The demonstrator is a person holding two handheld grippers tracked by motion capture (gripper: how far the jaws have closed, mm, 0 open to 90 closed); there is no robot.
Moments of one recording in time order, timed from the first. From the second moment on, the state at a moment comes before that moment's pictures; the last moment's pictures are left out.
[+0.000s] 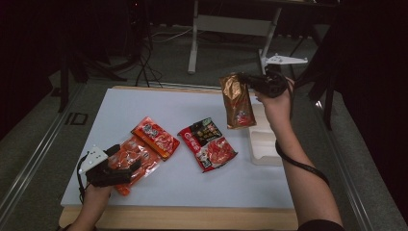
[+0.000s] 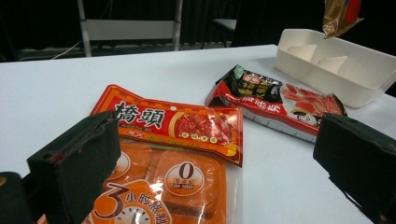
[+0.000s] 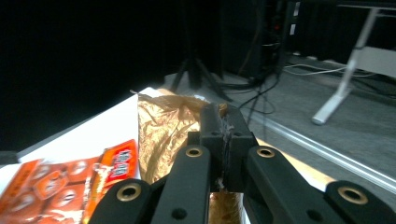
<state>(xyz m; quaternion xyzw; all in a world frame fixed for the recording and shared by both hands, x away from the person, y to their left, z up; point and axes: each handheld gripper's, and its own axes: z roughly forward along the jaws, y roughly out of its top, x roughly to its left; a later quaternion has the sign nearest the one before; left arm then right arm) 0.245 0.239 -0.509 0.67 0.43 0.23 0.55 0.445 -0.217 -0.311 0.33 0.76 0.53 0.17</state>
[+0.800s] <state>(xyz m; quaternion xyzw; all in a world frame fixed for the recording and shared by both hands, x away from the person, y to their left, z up) 0.245 0.239 -0.509 0.67 0.43 0.23 0.55 0.505 -0.293 -0.314 0.42 0.70 0.53 0.22</state>
